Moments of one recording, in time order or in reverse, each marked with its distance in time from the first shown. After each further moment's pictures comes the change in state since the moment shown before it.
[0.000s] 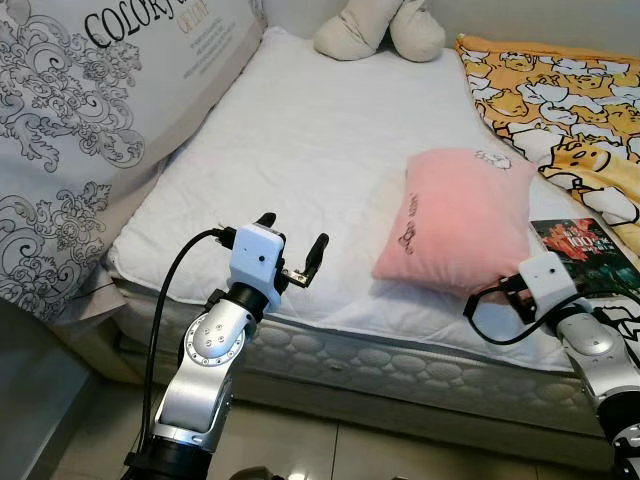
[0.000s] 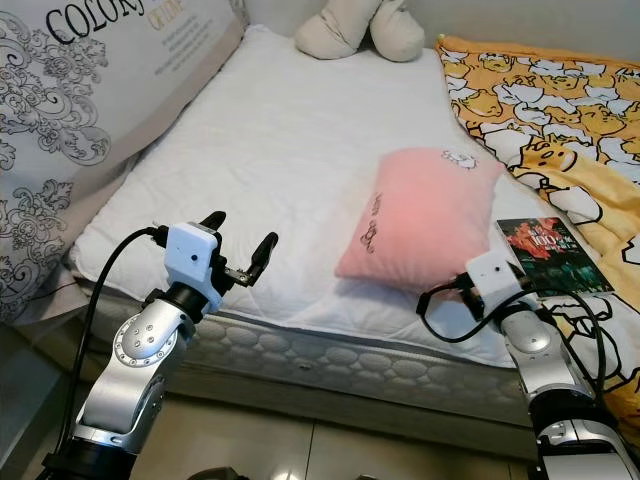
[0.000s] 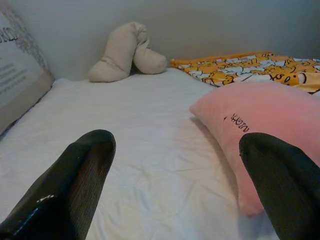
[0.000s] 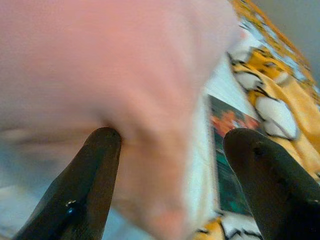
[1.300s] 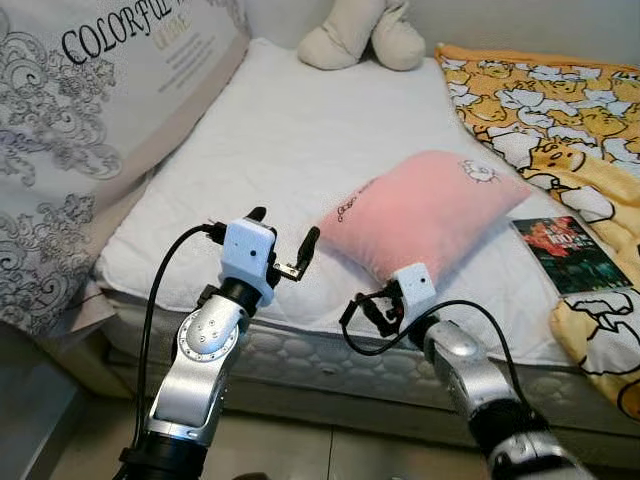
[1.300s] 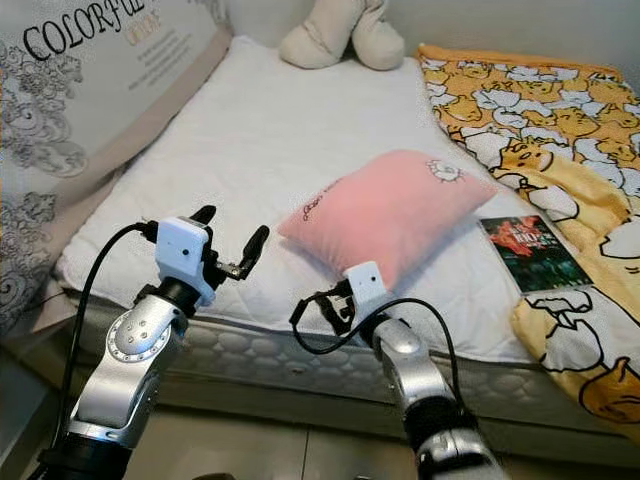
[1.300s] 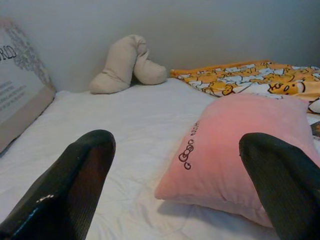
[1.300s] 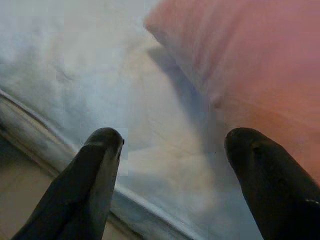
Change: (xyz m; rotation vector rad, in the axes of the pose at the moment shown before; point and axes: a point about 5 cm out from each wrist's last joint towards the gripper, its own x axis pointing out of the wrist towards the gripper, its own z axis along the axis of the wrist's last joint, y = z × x) left arm 0.001 0.009 0.004 0.022 -0.020 0.031; right arm -0.006 0.162 0.064 0.375 -0.104 0.548
